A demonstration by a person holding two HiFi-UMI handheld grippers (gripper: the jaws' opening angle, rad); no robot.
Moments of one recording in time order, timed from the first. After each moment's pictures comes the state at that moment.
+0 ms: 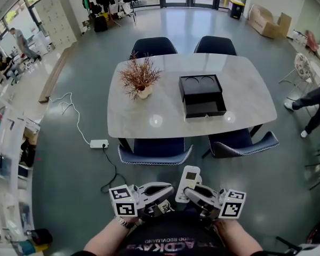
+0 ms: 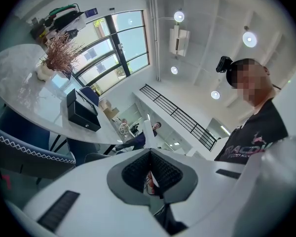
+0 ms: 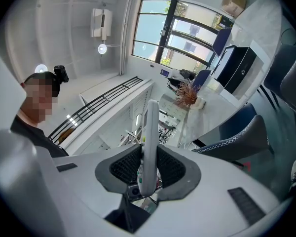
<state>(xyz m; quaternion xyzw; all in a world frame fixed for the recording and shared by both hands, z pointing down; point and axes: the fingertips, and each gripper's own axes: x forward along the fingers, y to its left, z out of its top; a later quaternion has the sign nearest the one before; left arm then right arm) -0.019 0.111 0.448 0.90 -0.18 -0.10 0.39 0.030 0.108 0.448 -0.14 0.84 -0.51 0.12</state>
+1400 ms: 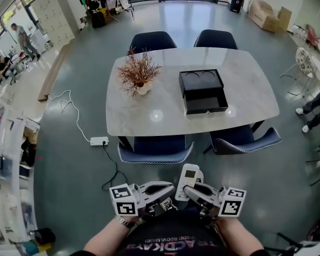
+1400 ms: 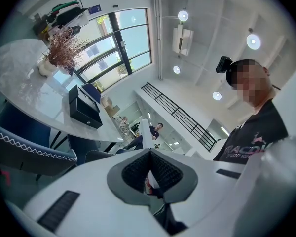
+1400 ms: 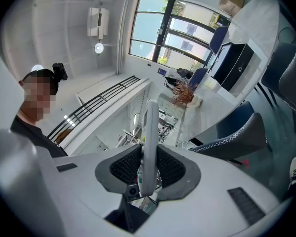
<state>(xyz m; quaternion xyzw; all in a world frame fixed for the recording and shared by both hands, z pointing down) -0.020 0.104 0.458 0.89 -0.17 -0.10 0.41 0.023 0.099 0.460 -0.14 0.83 -0.52 0.11</state>
